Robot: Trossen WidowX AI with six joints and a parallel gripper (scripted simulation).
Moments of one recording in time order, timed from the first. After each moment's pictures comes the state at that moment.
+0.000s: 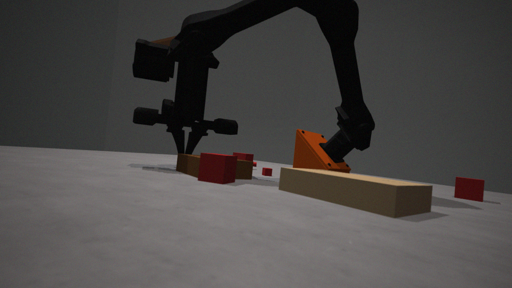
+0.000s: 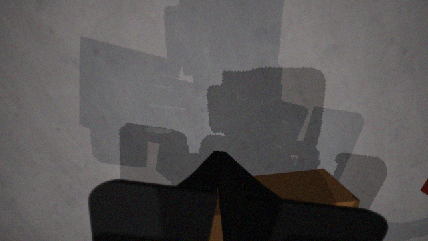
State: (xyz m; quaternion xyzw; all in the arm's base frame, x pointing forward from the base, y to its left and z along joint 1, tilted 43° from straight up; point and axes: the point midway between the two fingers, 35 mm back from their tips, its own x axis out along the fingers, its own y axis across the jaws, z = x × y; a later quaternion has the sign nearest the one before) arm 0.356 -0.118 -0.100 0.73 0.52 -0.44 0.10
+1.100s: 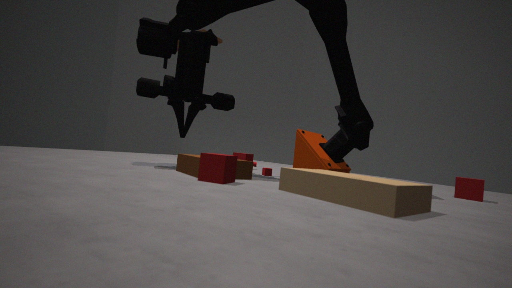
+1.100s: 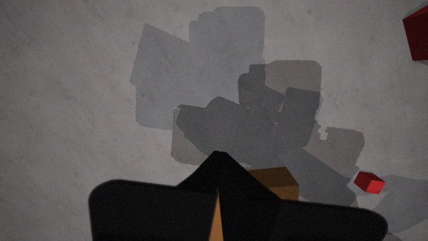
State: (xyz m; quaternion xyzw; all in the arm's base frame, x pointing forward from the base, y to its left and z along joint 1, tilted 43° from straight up) arm 0.333 -0.178 -0.082 0.73 0.51 -0.44 0.10
